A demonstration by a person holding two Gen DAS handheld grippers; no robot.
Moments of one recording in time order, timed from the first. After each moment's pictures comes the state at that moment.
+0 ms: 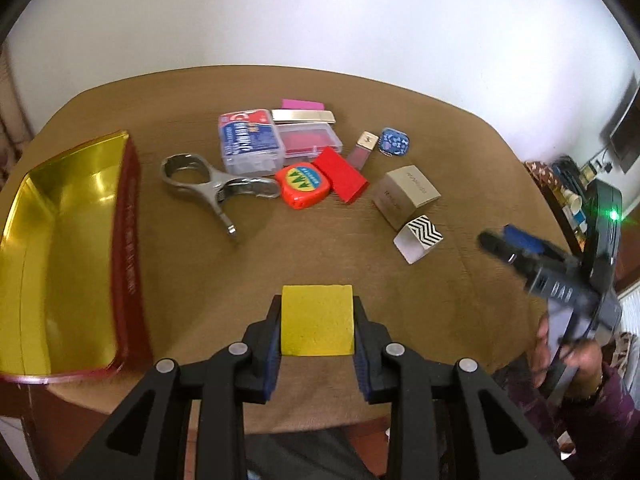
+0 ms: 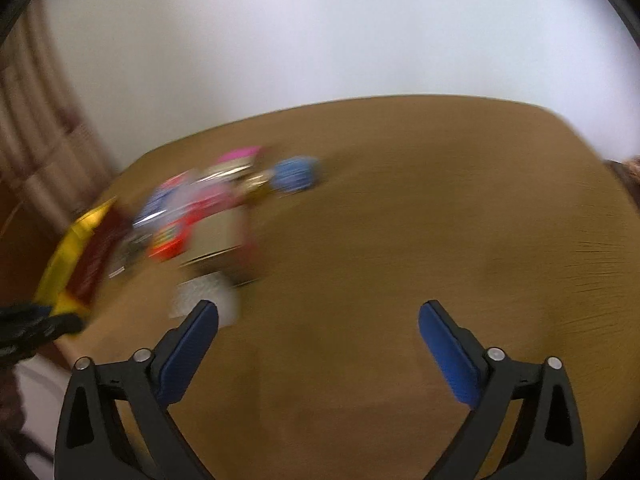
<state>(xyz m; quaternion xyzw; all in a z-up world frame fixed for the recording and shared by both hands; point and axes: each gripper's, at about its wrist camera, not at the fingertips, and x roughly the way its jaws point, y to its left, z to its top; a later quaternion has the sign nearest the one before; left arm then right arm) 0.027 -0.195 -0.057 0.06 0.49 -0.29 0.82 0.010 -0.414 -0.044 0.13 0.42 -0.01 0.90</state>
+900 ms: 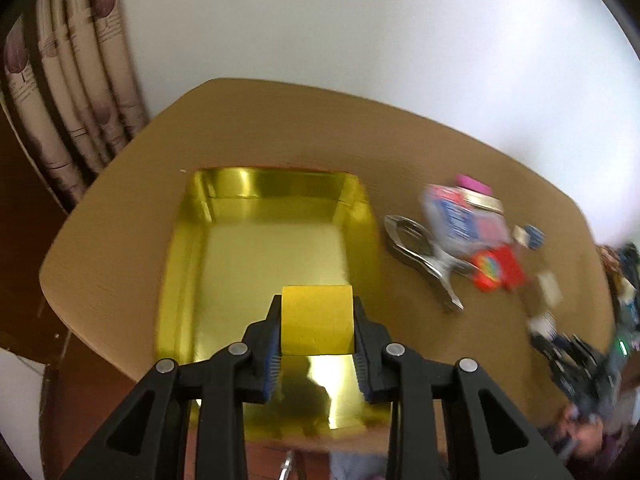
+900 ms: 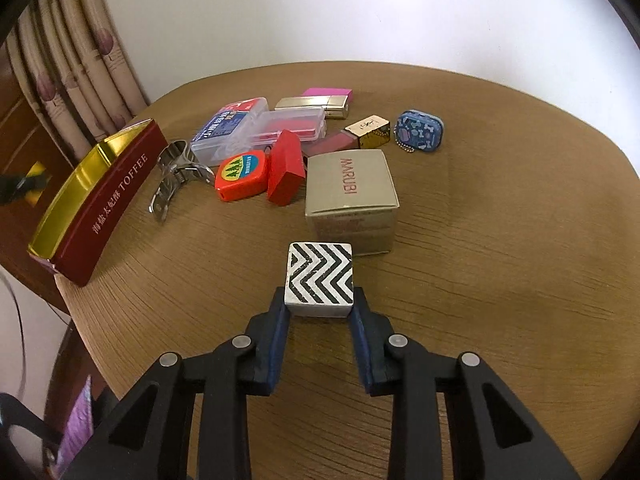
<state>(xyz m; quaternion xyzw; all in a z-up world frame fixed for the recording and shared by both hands) 0.130 -0.046 -0.019 0.00 0.50 -0.12 0.86 0.049 -0.359 -0.075 0.07 0.46 0.03 0.88</state>
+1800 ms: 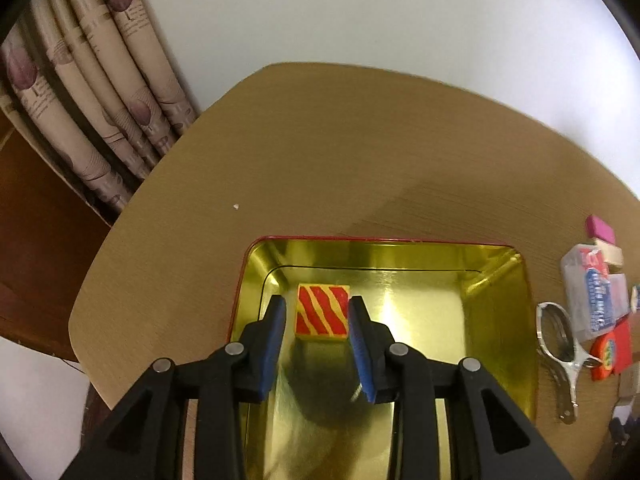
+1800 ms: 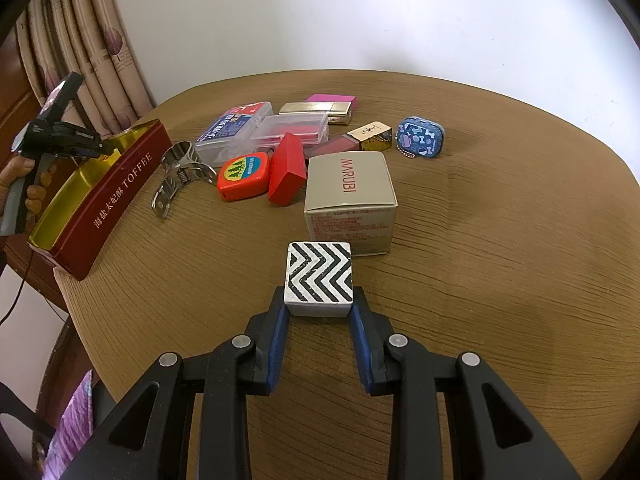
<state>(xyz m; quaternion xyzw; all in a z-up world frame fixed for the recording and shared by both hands) 0.243 -0.025 -0.065 0.07 0.50 0.00 0.86 0.049 -0.358 -0.077 0.06 0.45 0.04 0.89</state>
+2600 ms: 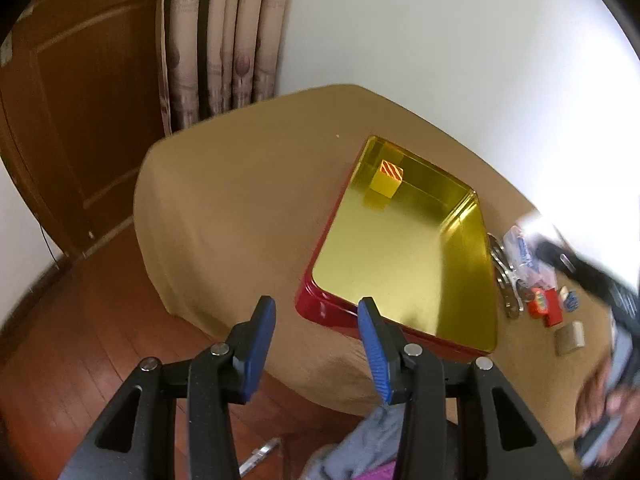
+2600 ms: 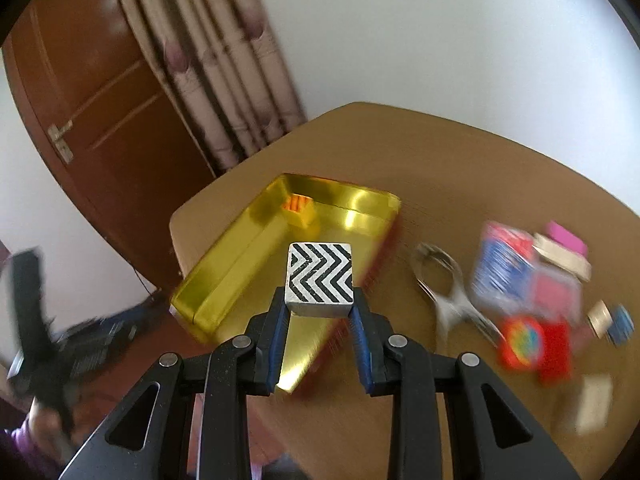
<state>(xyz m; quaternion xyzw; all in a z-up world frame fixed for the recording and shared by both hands) 0.015 0.056 -0.036 -0.11 0.43 0.05 0.89 0.148 -0.106 0.024 0.04 0.44 0.26 0.86</state>
